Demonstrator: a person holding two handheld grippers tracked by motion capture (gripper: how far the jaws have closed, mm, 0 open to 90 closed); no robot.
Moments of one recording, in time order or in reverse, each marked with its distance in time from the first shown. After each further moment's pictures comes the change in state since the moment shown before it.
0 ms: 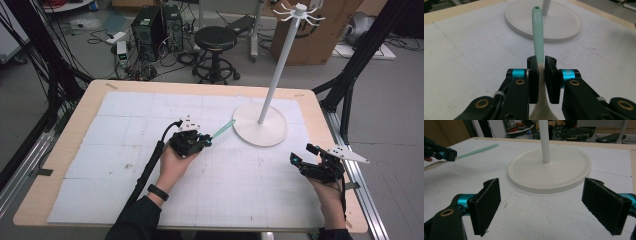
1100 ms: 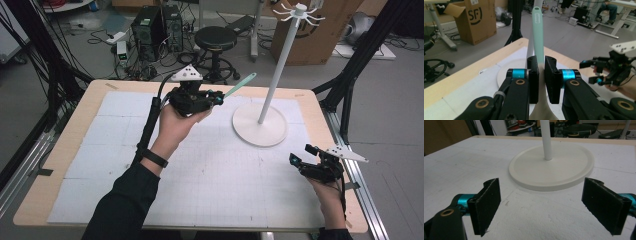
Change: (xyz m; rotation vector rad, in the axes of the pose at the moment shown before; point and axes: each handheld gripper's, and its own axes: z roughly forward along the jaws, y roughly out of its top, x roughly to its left) left arm -0.014 0.144 -0.056 -0.177 -0.108 0.066; right arm -0.001 -0.001 0.002 0.020 0.014 0.020
